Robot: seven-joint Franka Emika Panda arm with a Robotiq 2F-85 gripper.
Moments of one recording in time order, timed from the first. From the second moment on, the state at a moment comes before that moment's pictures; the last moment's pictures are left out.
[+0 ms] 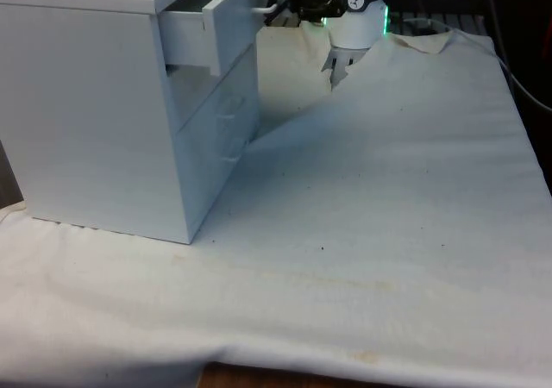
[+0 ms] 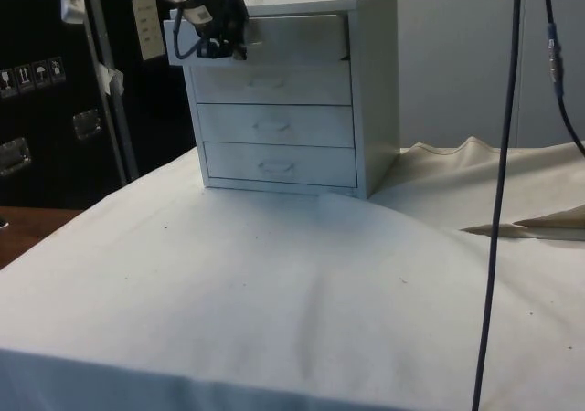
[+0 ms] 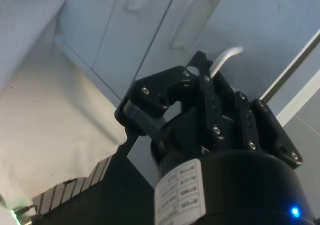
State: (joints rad) arm 0.76 0.38 -0.73 -1.81 -0.61 1.94 0.51
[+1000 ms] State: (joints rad) arm 0.78 0.40 -0.64 -1.77 -0.65 1.85 0.62
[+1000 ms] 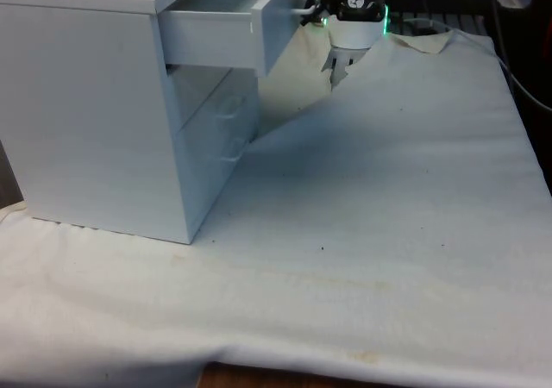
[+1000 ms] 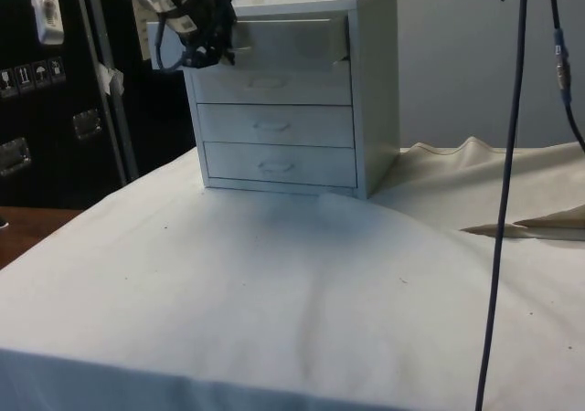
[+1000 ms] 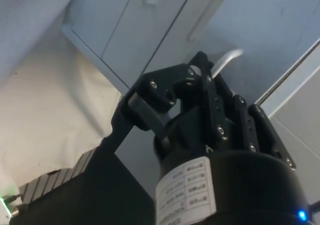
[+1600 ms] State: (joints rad) arm 0.79 0.44 -0.58 -1.72 -0.68 1.78 0.66
